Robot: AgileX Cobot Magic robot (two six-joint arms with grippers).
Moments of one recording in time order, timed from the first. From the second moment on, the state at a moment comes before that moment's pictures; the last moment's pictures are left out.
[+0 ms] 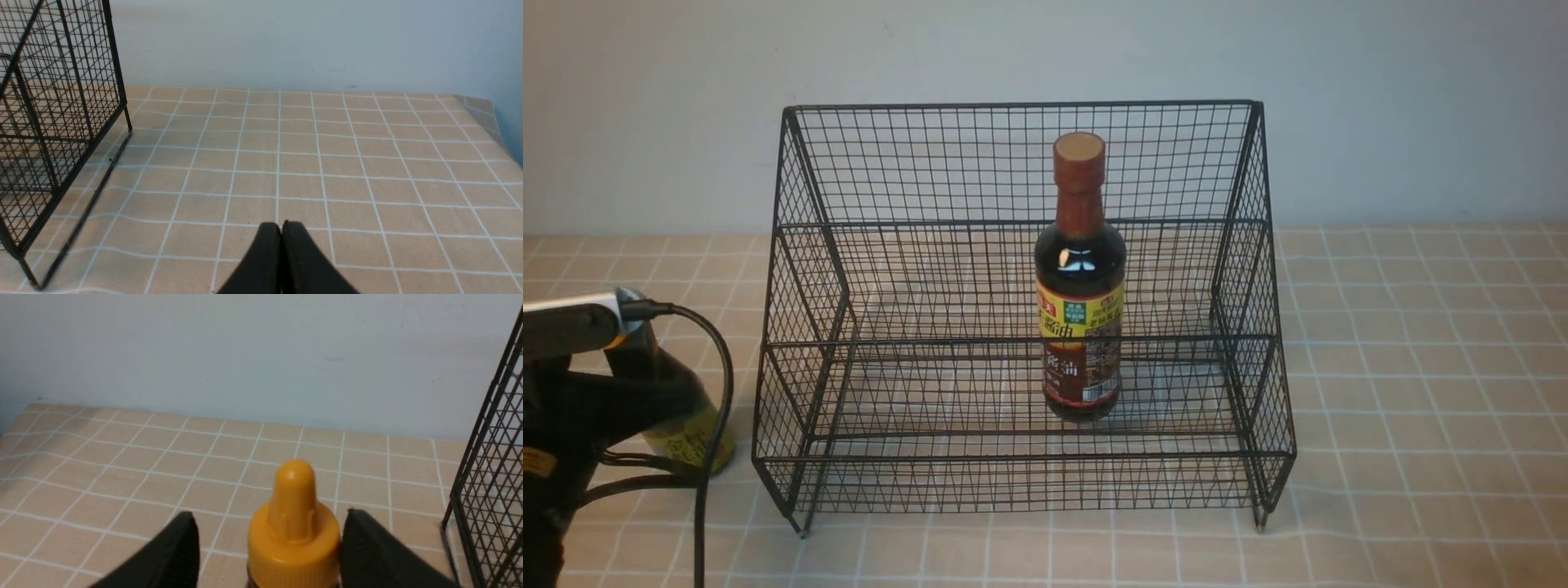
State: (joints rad) right arm -0.03 -0.01 0.02 0.04 0.37 -0.05; left arm -0.04 1.38 -0.27 -0.33 -0.83 0.15
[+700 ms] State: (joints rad) right arm -0.03 -0.01 0.02 0.04 0.37 -0.03; left arm -0.04 0.91 -0.47 -0.29 -0.33 0.30
